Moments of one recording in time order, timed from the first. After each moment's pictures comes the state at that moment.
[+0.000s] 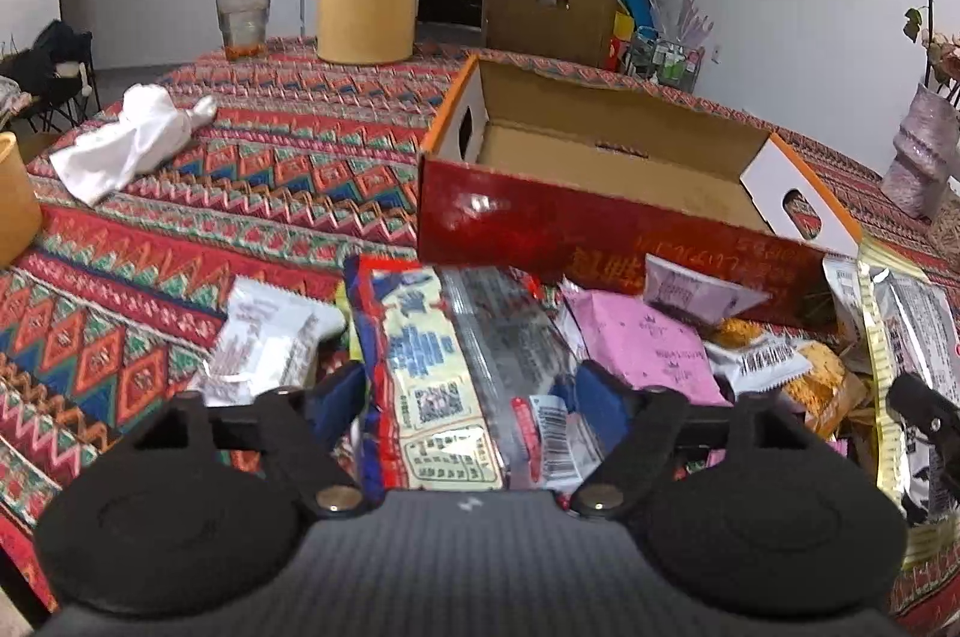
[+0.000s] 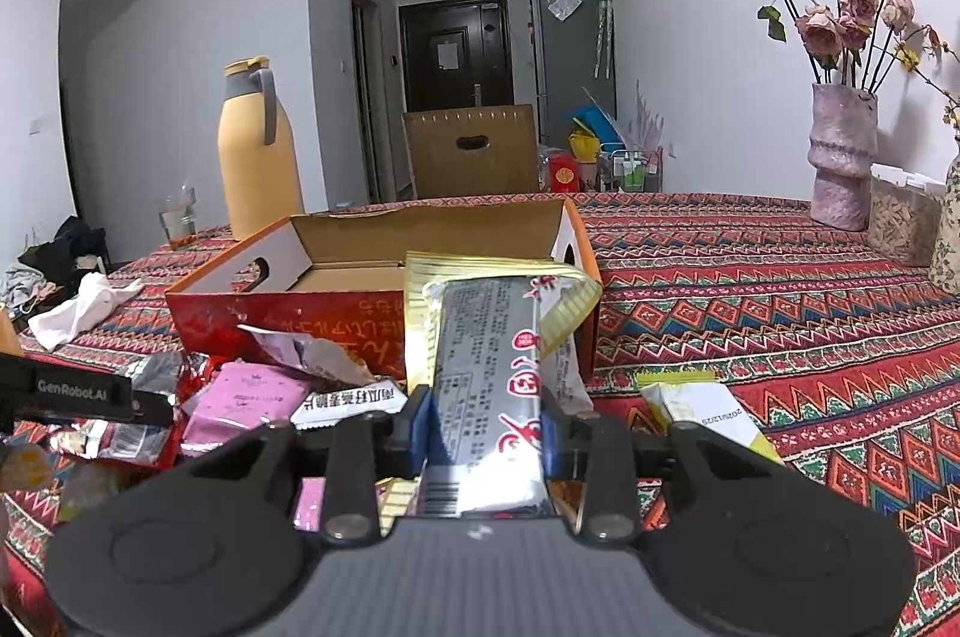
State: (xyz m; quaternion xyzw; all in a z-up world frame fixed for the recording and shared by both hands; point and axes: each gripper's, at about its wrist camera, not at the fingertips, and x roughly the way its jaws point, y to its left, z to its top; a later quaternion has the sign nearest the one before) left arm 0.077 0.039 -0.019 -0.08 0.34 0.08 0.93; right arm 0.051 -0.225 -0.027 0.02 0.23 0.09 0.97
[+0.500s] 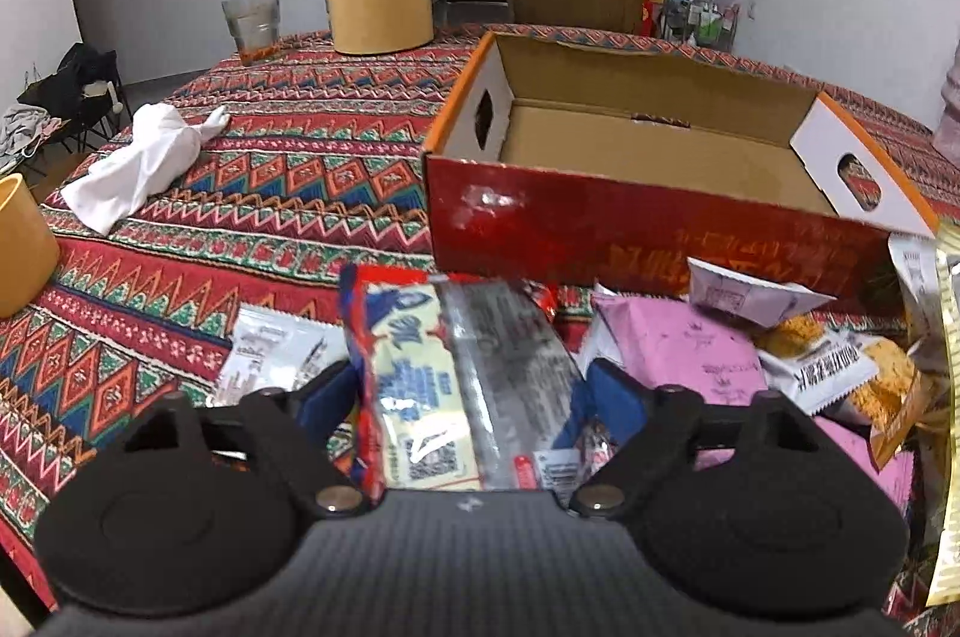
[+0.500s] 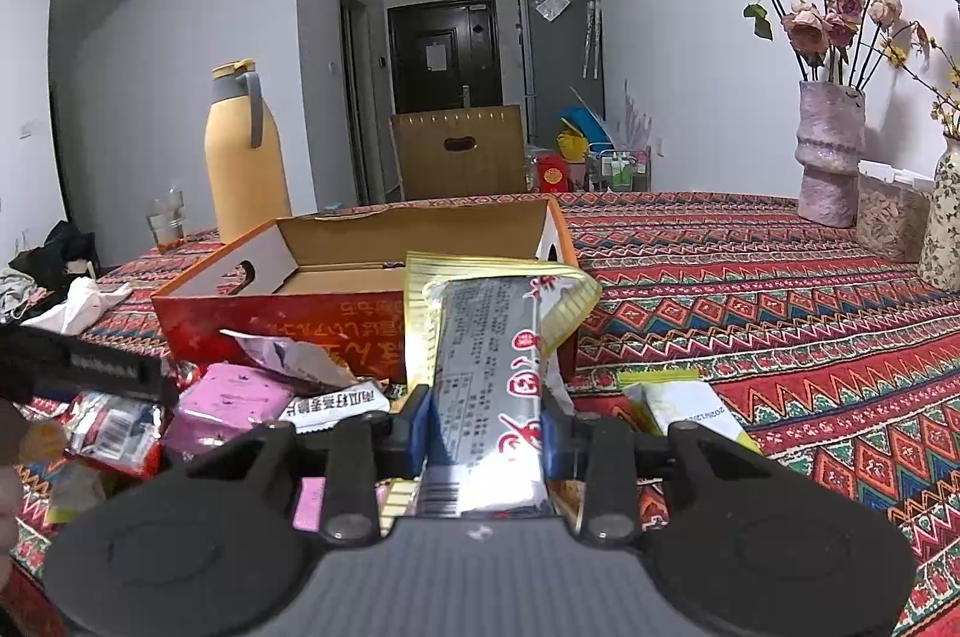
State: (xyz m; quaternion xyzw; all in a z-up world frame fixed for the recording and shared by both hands) left arm 0.112 0.026 -0.028 -0.03 0.38 0.12 0.92; right arm 0.052 -0.231 -0.029 0.02 0.23 0.08 0.97
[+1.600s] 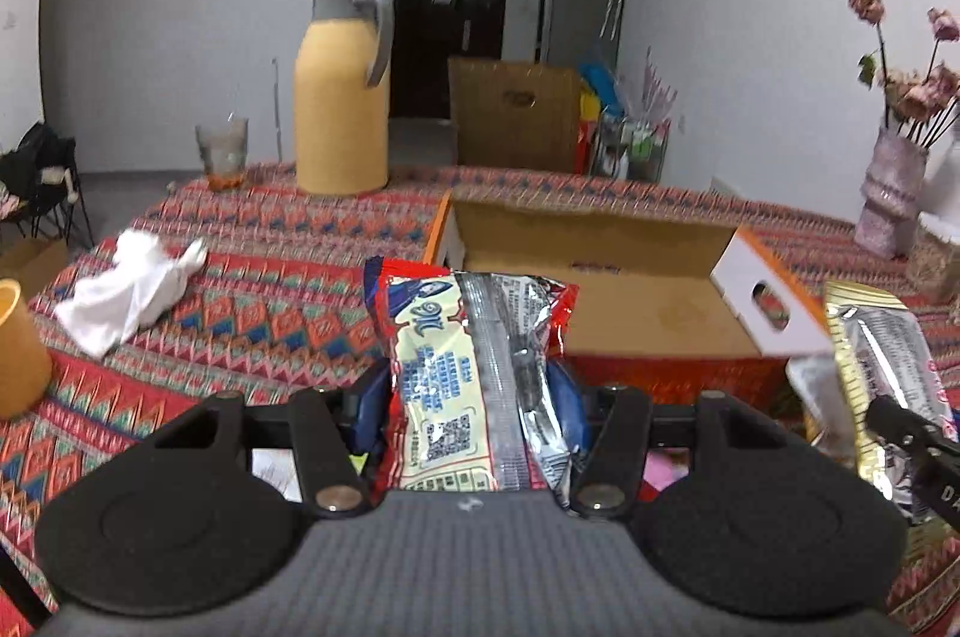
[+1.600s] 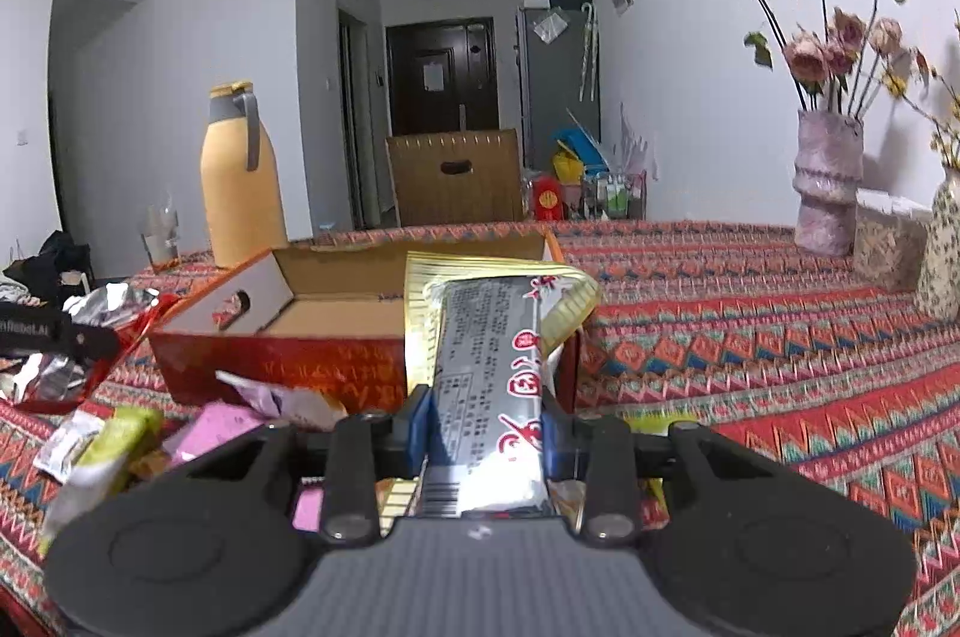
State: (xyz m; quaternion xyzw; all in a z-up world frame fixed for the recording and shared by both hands) left arm 0.085 0.036 0.033 -0.04 0.25 0.05 0.97; right arm 0.065 -0.223 -0.010 0.01 0.19 0.08 0.98
